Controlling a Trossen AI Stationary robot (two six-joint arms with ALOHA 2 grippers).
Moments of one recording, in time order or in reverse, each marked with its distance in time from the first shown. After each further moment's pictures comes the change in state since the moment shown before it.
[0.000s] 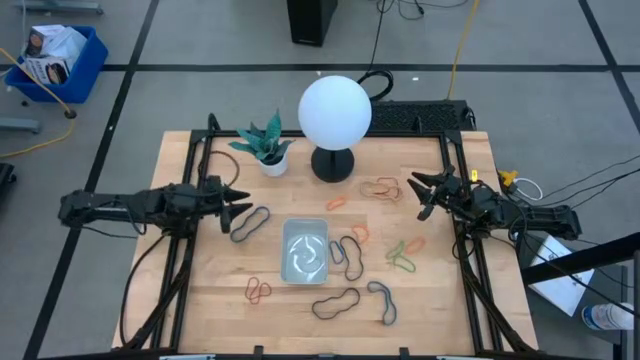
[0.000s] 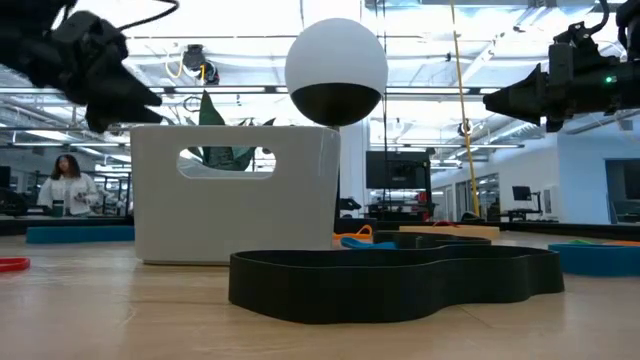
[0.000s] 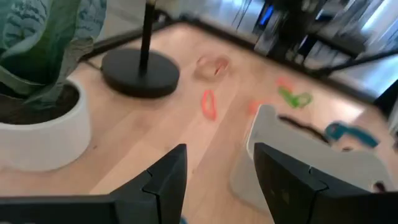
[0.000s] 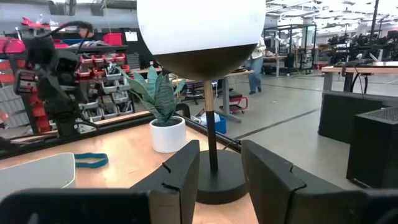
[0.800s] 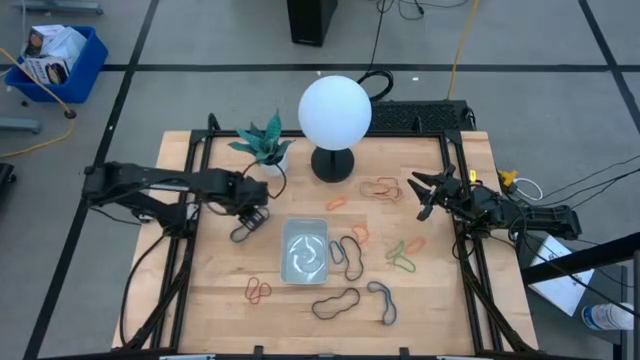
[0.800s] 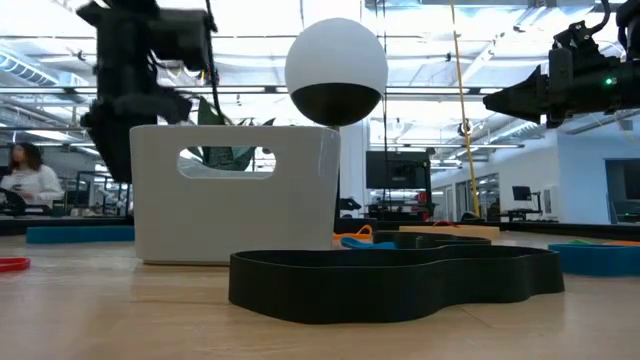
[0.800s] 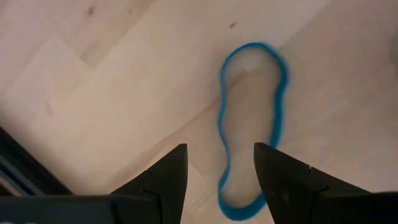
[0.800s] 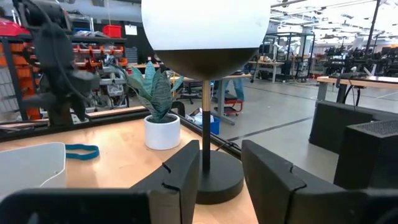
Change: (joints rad) left arm 0.132 0.962 0.544 -0.727 0.145 -0.309; right arm 0.000 0.000 0.000 -0.001 0.003 -0.082
